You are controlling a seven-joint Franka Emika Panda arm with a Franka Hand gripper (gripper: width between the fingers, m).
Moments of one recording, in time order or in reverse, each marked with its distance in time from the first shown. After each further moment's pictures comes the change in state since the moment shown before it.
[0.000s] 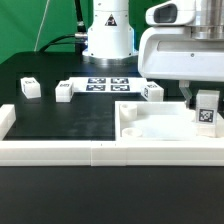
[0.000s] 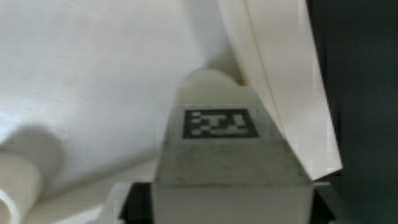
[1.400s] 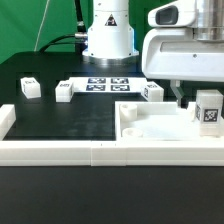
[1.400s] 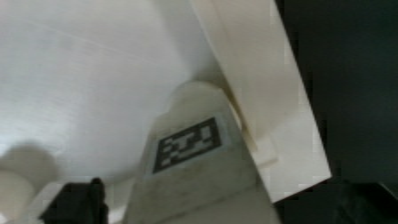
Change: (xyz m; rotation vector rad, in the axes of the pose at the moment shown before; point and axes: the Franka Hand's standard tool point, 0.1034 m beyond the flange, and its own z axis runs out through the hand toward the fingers) arm -0.004 -0.005 0.000 0.001 -0.010 -0.216
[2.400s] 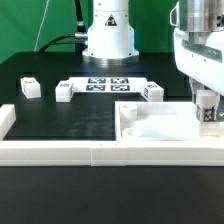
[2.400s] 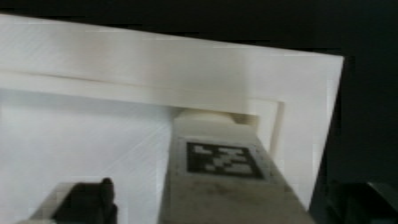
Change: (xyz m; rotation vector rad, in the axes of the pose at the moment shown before) arm -0.005 0.002 0.005 0.028 -0.030 1.146
